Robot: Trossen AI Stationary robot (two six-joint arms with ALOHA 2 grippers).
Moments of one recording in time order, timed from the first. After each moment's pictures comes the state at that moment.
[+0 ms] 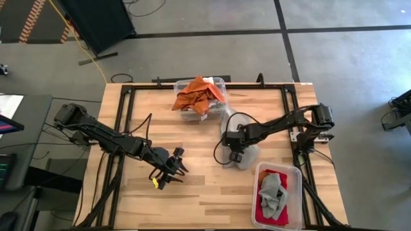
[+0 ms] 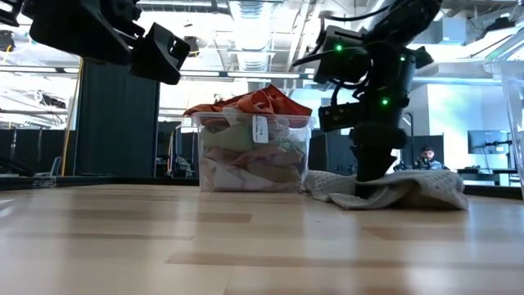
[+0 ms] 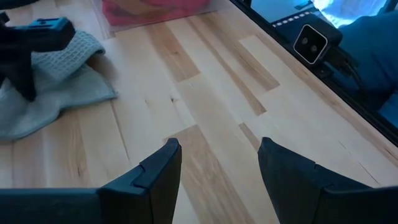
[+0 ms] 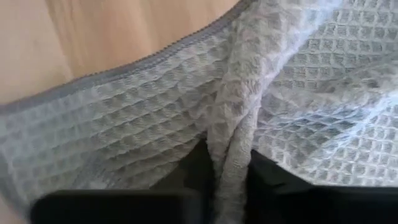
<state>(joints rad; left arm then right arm) -0.37 1.33 0.68 0.10 0.05 0.10 0.03 1.74 0.96 -0.55 0.12 0.31</state>
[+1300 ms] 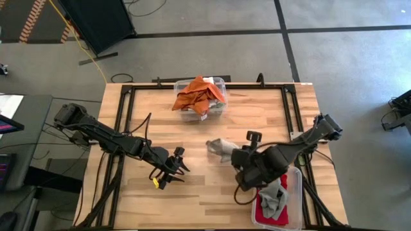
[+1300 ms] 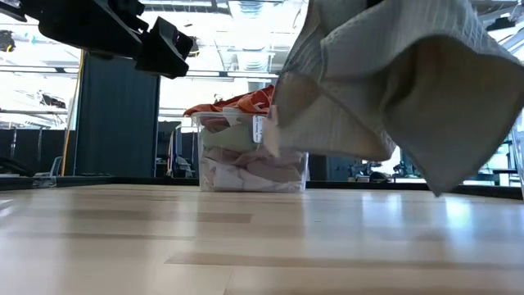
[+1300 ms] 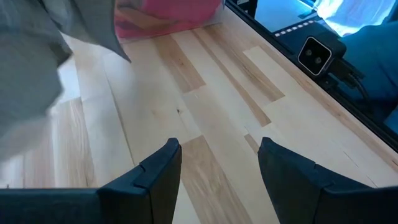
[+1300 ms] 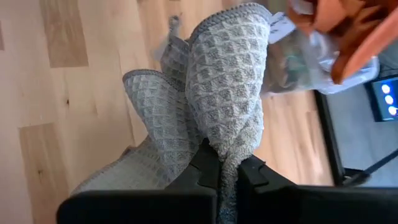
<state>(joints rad) -0.36 1.33 0.68 0.13 0.04 0.11 0.53 1.74 1.77 -1.46 0.68 0.59</state>
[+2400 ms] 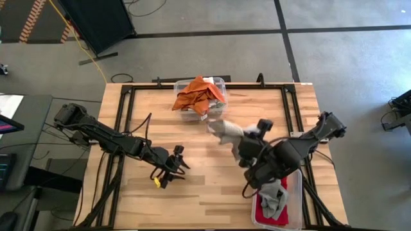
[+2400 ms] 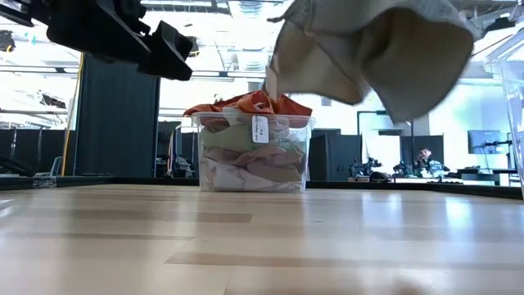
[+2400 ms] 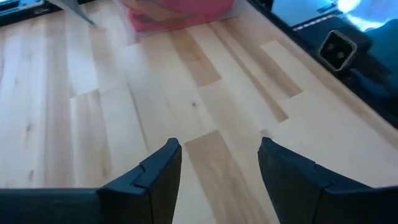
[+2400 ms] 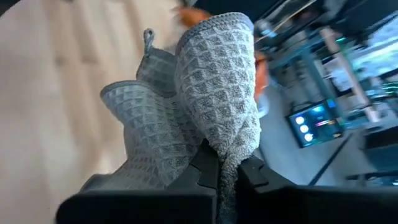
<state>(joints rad) -0.37 1.33 0.68 0.12 -0.03 0.10 0.56 1.69 1.83 -1.57 1.06 0.63</state>
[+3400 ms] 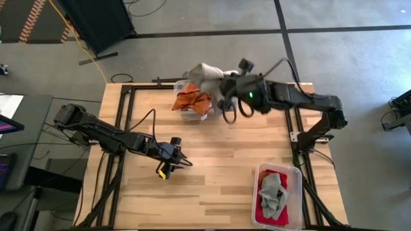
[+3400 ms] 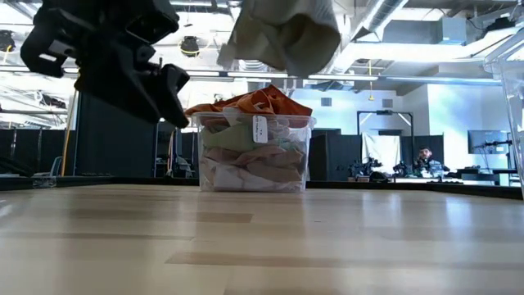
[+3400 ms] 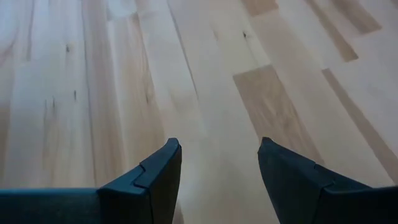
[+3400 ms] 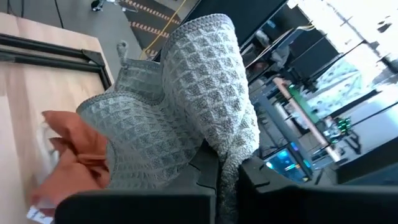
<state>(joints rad) -0.27 1.33 0.68 -0.08 -0.09 0.10 -0.02 1.57 1.83 -0.63 0.83 -0.43</state>
